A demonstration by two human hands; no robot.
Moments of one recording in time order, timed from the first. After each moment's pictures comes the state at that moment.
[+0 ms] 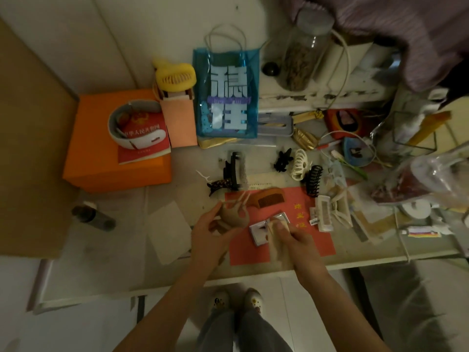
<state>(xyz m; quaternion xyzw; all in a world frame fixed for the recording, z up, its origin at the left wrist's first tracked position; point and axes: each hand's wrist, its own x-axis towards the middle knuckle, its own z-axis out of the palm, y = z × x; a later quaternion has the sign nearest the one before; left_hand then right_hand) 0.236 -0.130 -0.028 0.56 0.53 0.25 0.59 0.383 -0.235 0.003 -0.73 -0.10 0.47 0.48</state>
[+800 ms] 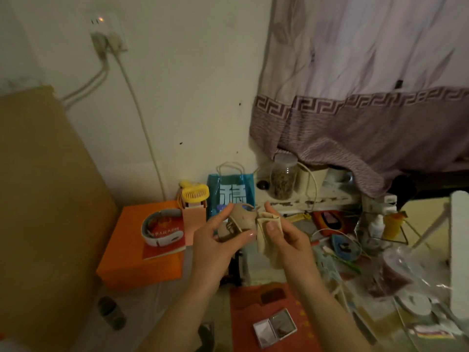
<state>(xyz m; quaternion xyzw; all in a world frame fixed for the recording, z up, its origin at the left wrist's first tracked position) 0.264 -0.104 0.185 0.64 0.34 0.43 0.54 0.388 -0.184 0.183 -0.52 -0.40 0.31 0.69</state>
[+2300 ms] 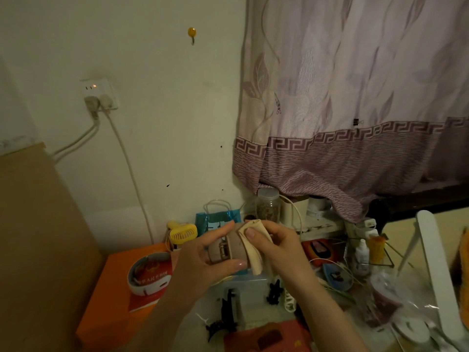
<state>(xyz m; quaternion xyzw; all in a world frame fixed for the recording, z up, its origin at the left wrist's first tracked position) 0.254 -0.101 0.248 0.74 0.21 0.36 0.52 0.407 -0.184 0.246 -0.52 -0.44 0.29 0.68</state>
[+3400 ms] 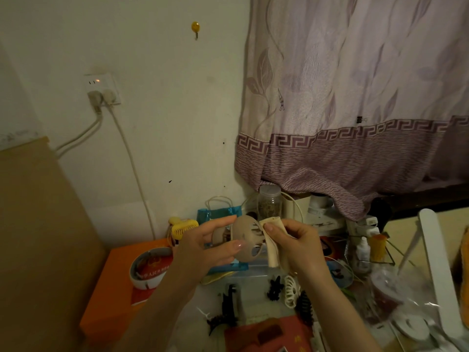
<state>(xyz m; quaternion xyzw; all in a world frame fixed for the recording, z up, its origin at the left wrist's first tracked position) 0.253 -0.103 0.264 0.70 0.22 0.34 0.59 0.421 -0.192 0.242 -0.56 -0.34 0.24 0.71</state>
